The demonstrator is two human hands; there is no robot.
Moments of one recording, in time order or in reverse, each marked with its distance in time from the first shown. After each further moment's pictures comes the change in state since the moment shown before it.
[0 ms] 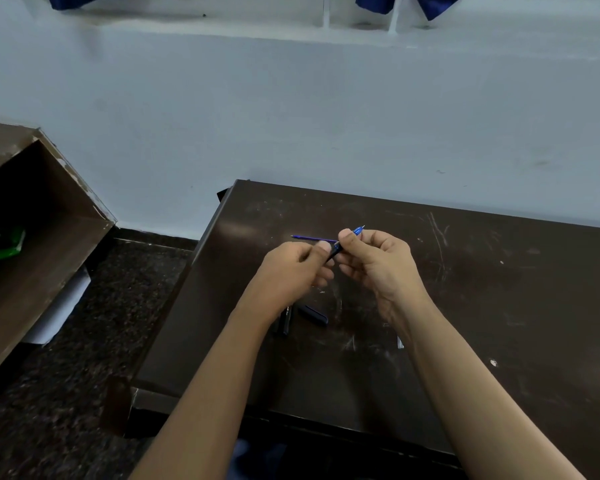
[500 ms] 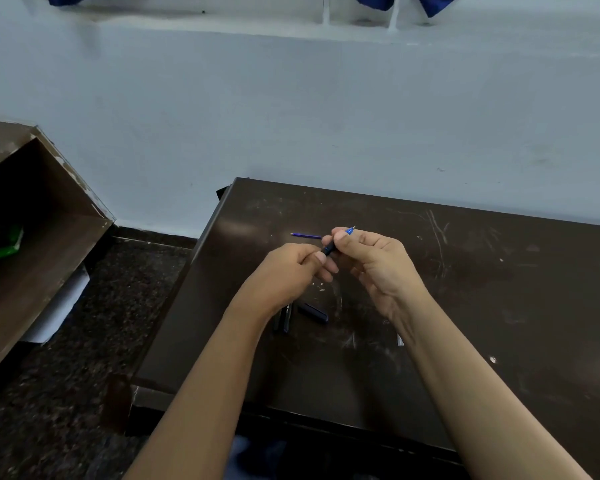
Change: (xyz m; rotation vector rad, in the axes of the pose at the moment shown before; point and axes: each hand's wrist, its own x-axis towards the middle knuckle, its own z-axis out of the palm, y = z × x) left_hand -0.002 0.003 -0.004 0.098 -0.122 0.001; right_hand 0.000 0.002 0.000 0.081 -0.150 0.007
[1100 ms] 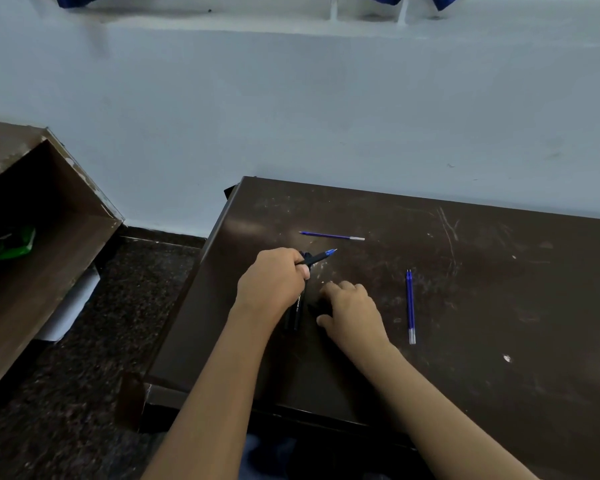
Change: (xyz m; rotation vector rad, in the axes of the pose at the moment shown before) left_hand -0.004 -0.014 -0.010 0.417 0.188 -0.149; right_hand 0.001 0.083 0.012 -1.426 -0.102 -0.118
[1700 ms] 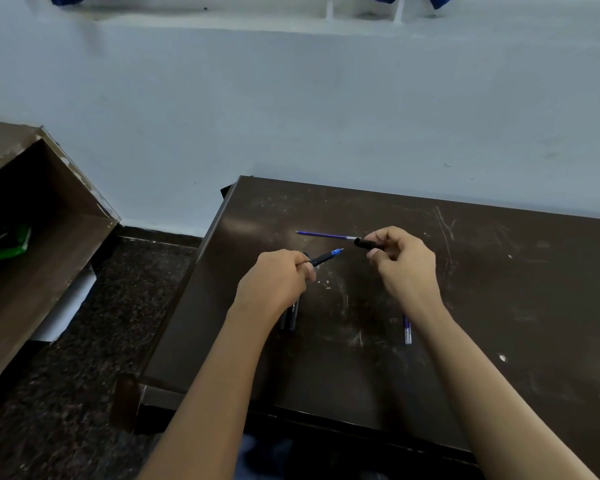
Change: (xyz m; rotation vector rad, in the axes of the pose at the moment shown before) left_hand 0.002 0.007 0.001 -0.032 -0.089 -0.001; right_hand 0.013 0.038 -0.066 0.642 0.426 0.174
